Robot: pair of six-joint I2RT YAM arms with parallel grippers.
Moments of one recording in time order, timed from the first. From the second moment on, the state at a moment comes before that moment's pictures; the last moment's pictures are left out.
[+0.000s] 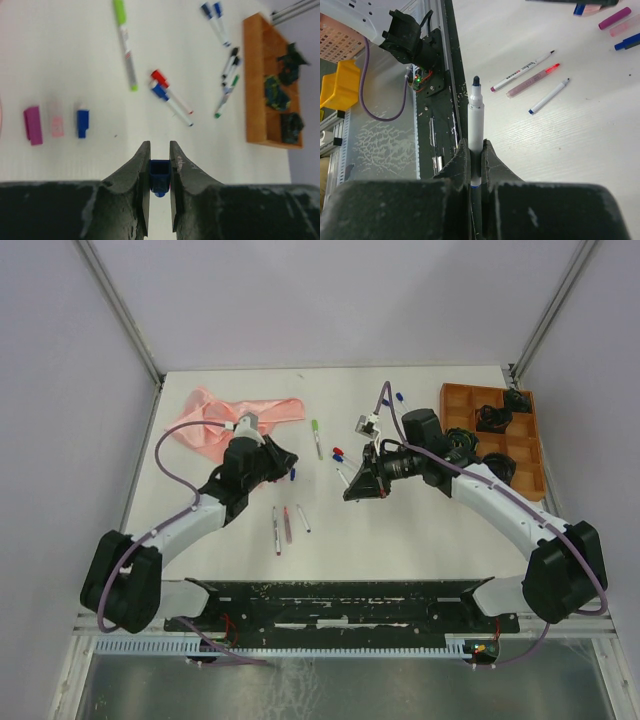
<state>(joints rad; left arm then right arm) -0.43 1.26 0.68 0.26 0.01 -0.73 0.49 1.37 1.04 -0.32 -1.00 0.00</state>
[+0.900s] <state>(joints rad) -0.58 1.91 1.28 -0.36 -0.32 -0.64 0.47 1.37 1.04 -0.33 -0.99 -0.02</state>
